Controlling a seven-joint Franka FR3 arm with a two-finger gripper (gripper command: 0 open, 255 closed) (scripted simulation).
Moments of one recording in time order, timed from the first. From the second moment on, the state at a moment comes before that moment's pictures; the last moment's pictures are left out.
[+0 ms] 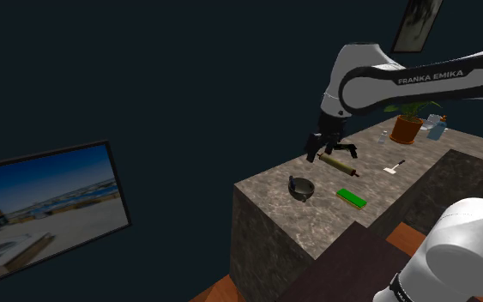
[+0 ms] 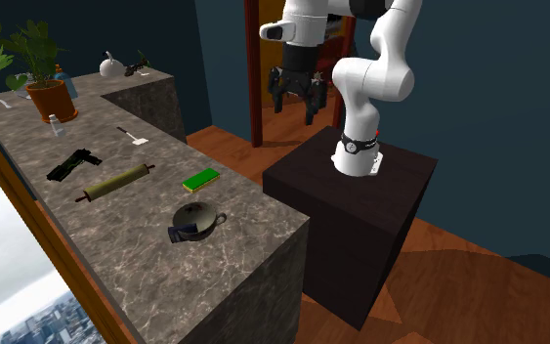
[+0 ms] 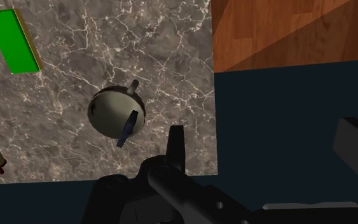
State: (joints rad) arm -0.03 -0.64 -0.04 -2.56 -0.06 2.02 0.03
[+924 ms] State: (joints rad) arm -0.10 -0.18 -0.15 -2.58 -0.14 2.53 -0.07
